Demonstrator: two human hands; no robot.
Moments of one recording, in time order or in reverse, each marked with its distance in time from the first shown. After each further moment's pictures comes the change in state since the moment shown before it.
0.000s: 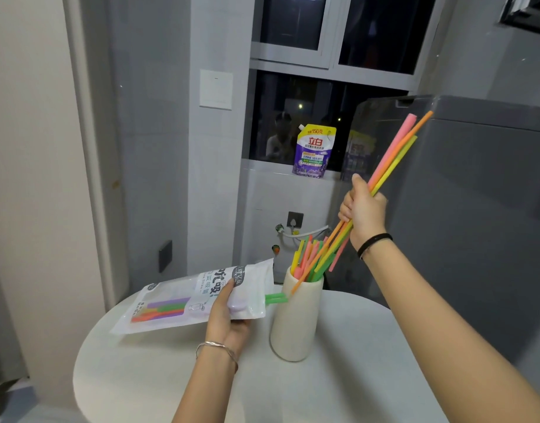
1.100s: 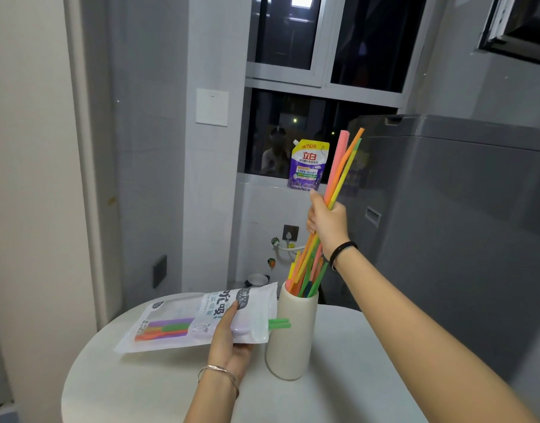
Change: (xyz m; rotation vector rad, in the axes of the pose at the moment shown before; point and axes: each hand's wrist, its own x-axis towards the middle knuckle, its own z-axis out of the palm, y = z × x) left_hand 0.003 -0.013 -0.003 0.038 -0.014 -0.039; right_hand 0.003 0.016 0.031 -0.155 -0.182 -0.018
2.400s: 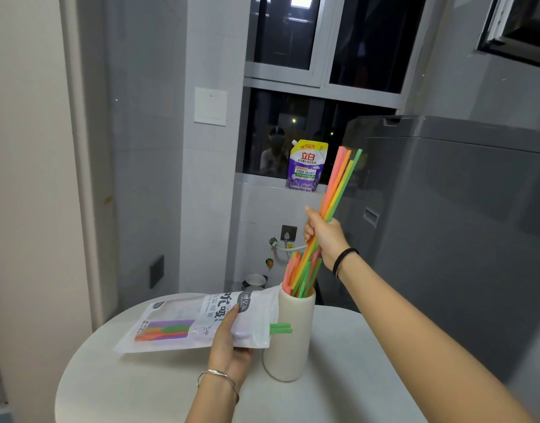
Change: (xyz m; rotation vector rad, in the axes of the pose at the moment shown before) left_hand 0.003 -0.007 -0.005 0.033 -0.015 -0.010; right_hand 0.012 0.029 -0.016 -0.115 -0.081 0.152
